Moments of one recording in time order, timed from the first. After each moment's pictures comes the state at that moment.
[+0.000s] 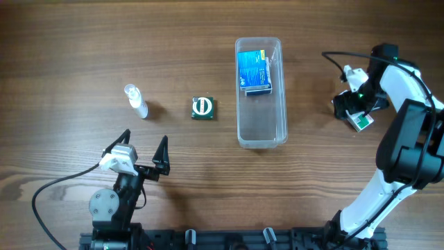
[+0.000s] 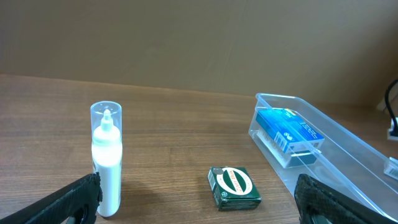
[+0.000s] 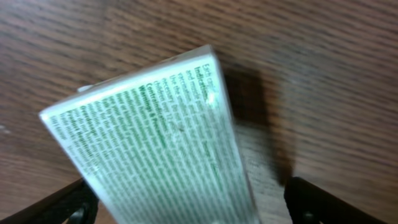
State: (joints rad) left arm -0.02 0.01 0.01 -0.05 0.22 -0.19; right arm -0.28 2.05 1.39 -0.88 0.04 -0.57
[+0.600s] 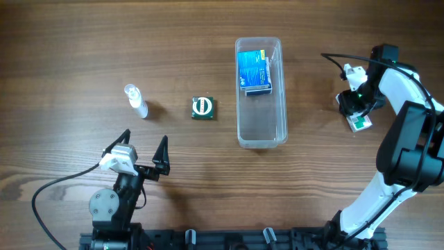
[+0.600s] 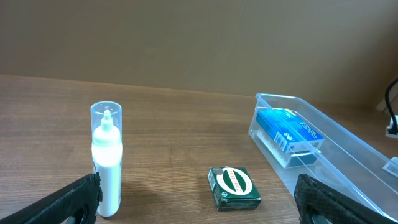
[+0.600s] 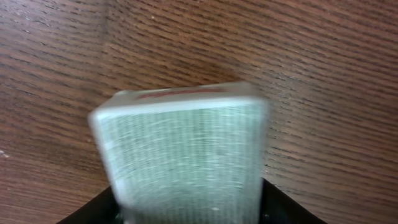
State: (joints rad) left arm -0.02 0.01 0.01 -0.05 0.22 -0.19; right arm -0.28 2.03 1.36 -0.80 0.03 -0.54
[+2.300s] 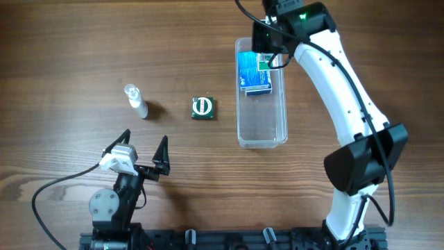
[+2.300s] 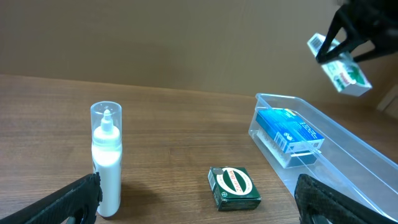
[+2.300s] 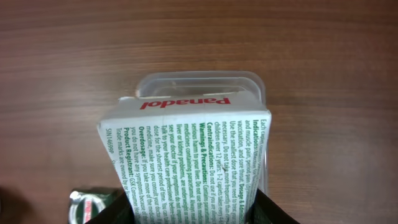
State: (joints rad) left arm -0.02 0.01 0.01 -0.05 0.22 -0.19; right arm 0.38 2.05 2.07 -1.10 0.13 0.36
